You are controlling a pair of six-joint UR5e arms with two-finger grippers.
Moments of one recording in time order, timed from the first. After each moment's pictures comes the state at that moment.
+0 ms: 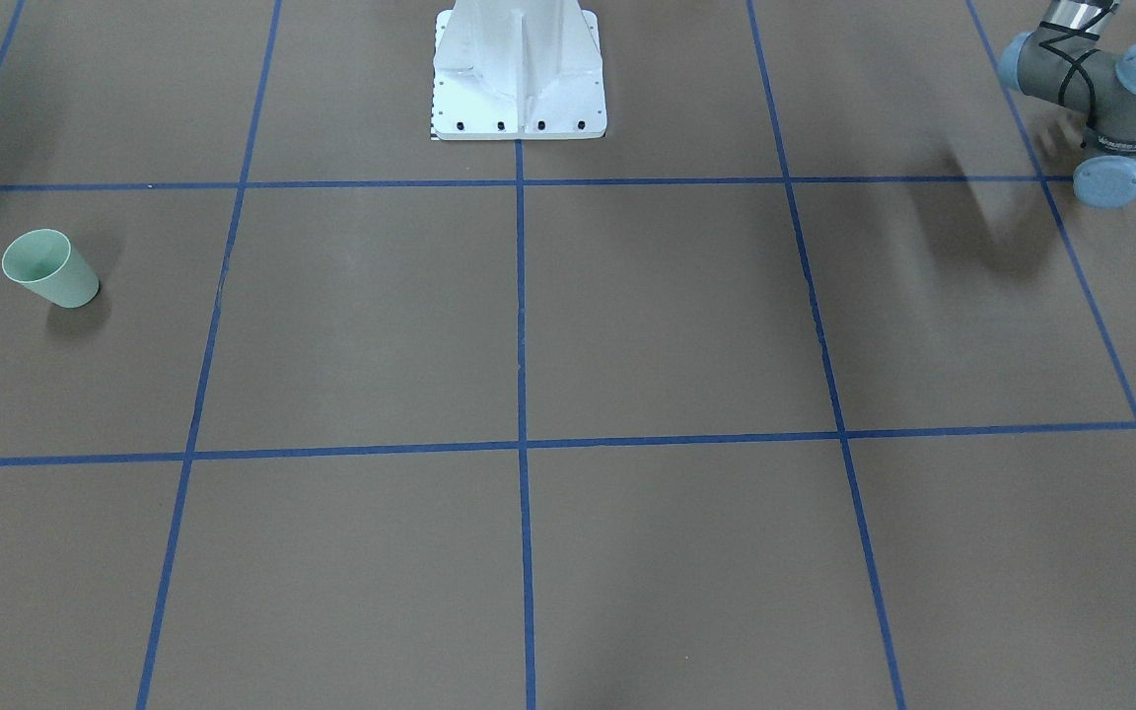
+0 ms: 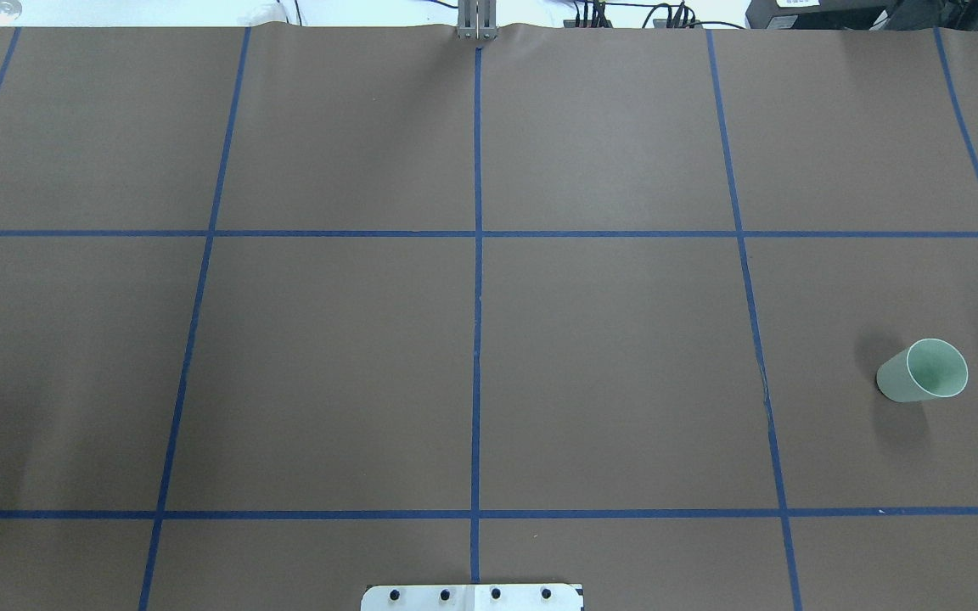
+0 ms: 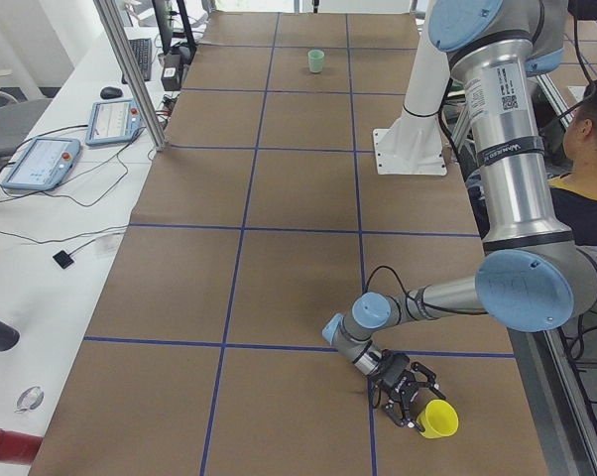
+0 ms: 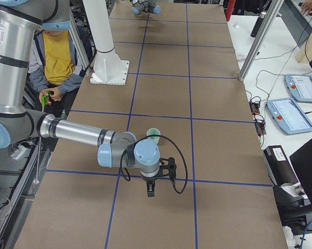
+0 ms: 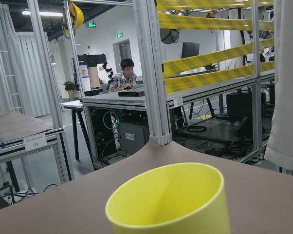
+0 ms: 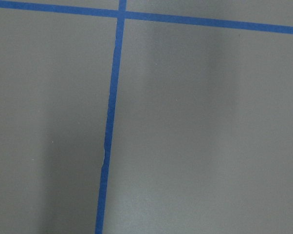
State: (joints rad) left arm -0.62 -1.27 -1.42 -1.14 -2.06 -2.62; right arm 1.60 -1.84 1.66 -1.37 2.35 -0.09
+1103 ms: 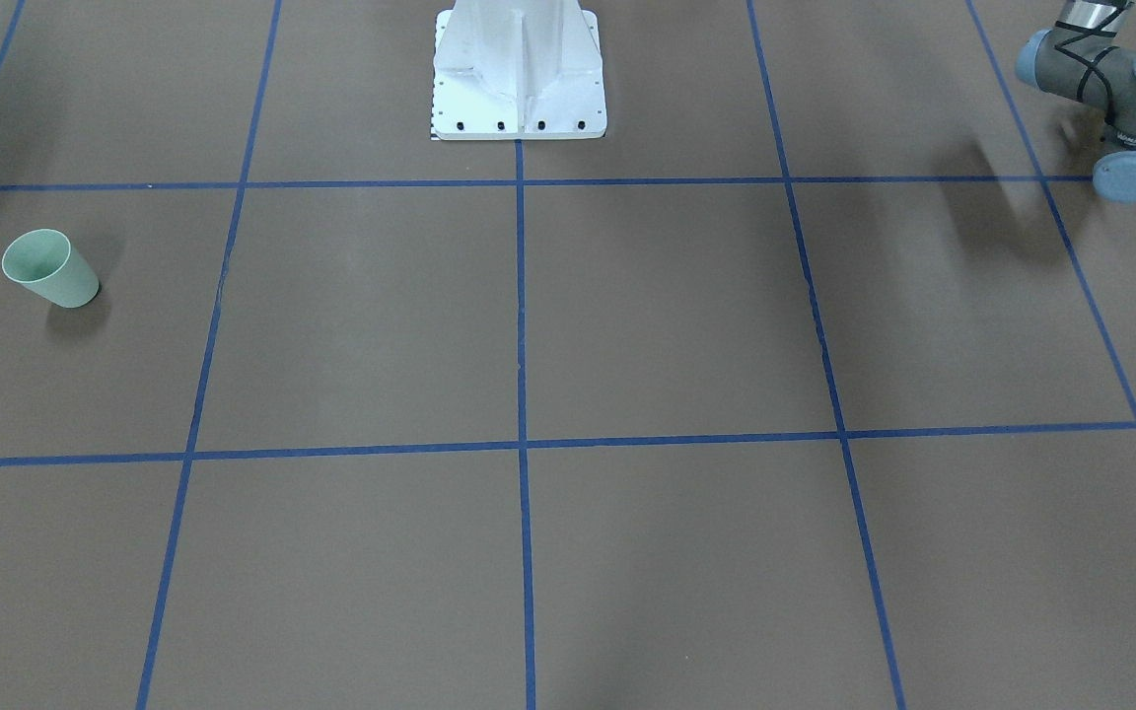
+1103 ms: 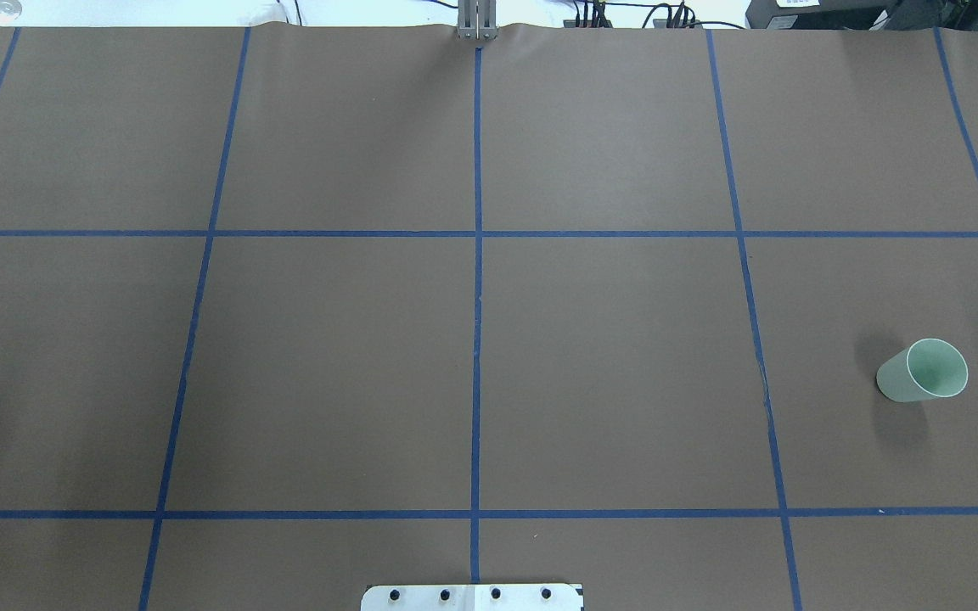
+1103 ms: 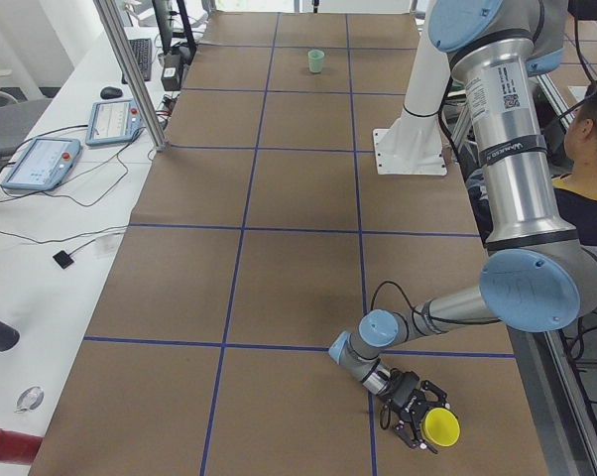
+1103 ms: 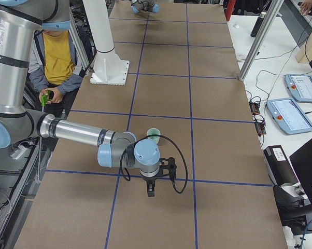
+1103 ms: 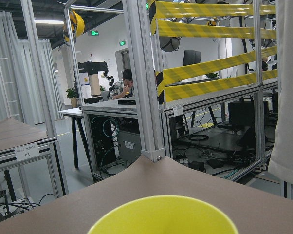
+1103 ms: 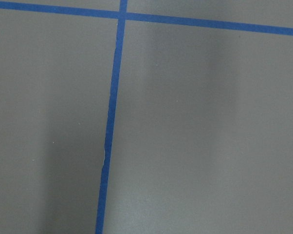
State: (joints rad) left arm -0.62 -1.26 -1.33 -1.20 -2.05 -2.62; right arm 1.60 -1.84 1.66 -1.37 2.35 -0.09
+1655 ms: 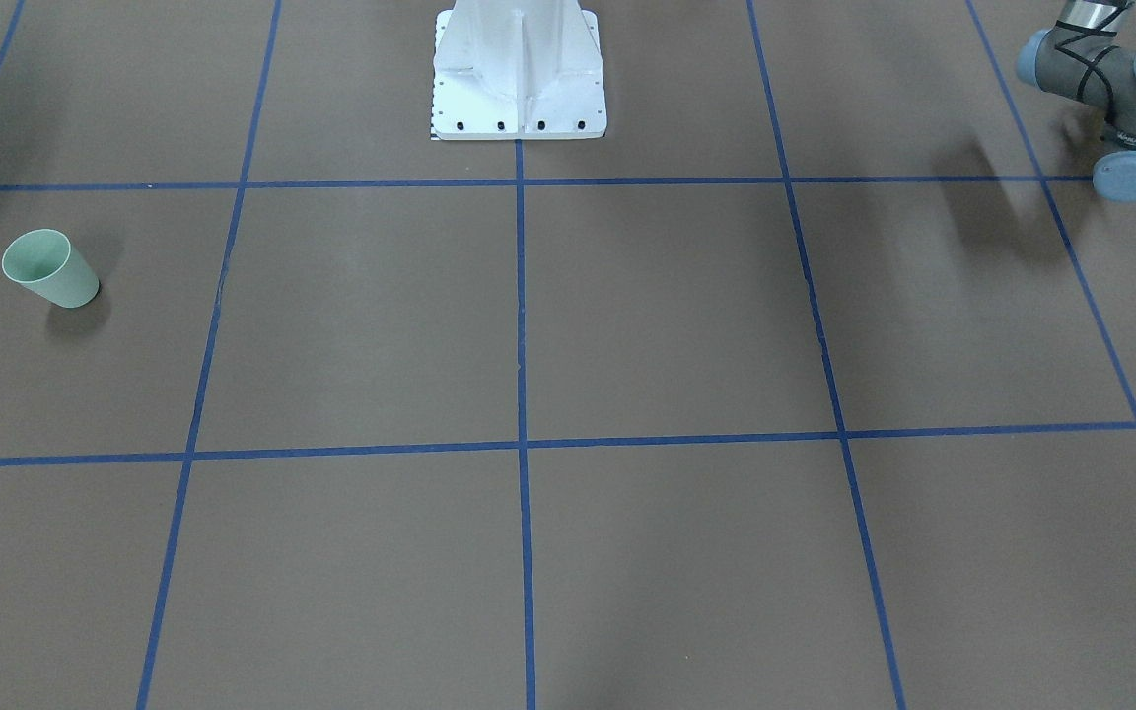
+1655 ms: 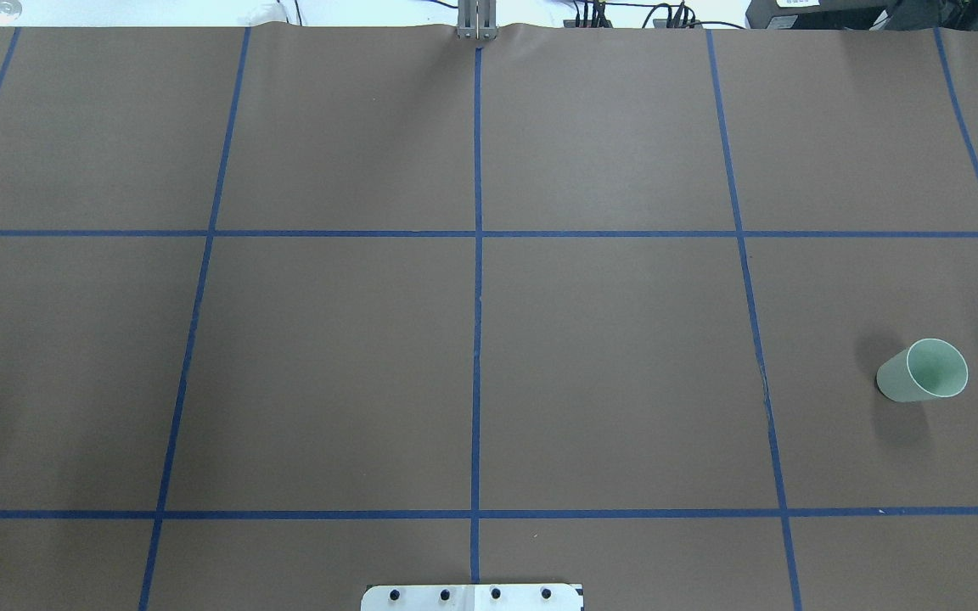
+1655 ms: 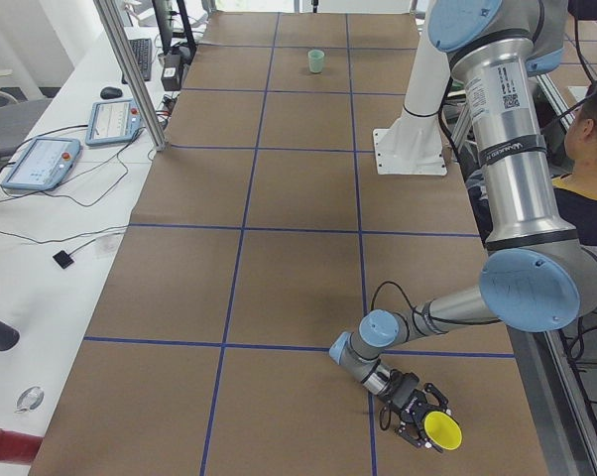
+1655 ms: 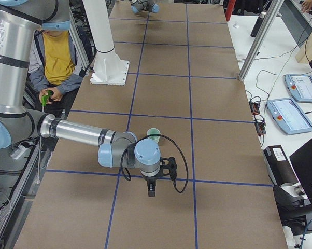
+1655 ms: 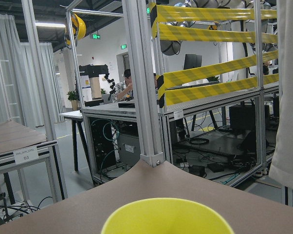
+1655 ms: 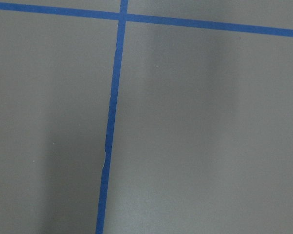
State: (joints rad) left arm -0.62 -1.25 -1.33 -1.20 -2.04 -2.57; right arm 1.60 -1.83 1.66 -1.37 2.35 -0.09
